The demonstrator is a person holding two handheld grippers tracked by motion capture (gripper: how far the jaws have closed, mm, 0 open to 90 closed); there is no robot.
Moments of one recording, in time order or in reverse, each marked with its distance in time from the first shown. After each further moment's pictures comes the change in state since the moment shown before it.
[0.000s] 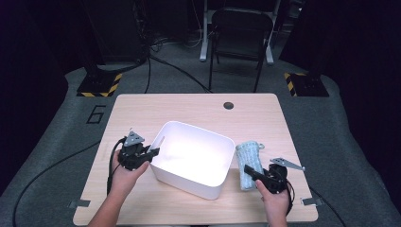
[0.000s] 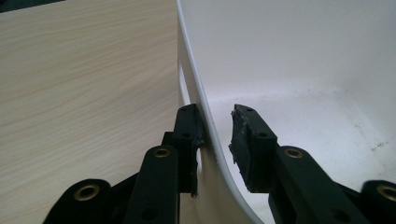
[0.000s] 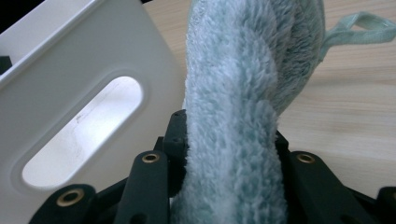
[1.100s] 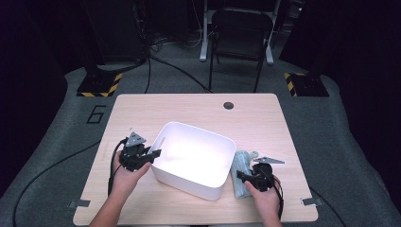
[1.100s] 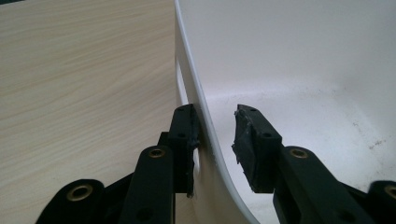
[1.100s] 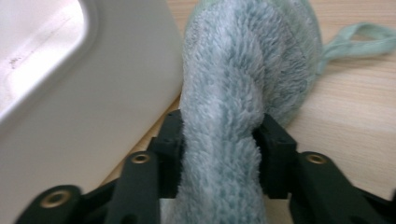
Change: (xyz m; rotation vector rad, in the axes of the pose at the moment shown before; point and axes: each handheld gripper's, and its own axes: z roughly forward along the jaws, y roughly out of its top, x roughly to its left) left arm -0.003 -0.001 0.001 0.012 -0.004 -0.008; right arm 0.004 -0.008 0.039 0.208 -0.106 -0.096
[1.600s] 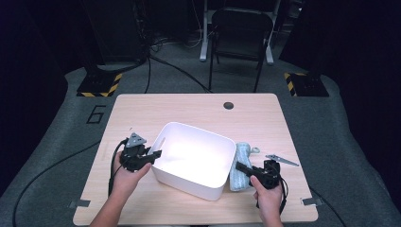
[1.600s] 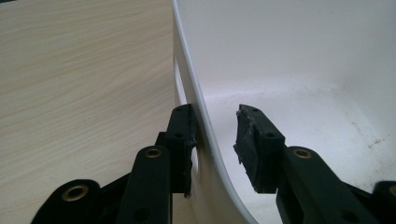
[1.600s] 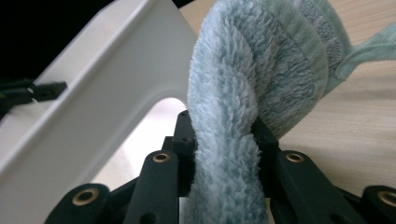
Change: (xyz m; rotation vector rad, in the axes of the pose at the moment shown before) left arm -0.002 -0.001 0.000 0.006 -0.005 0.004; right arm -0.004 0.007 -0.025 -0.208 0.292 0.219
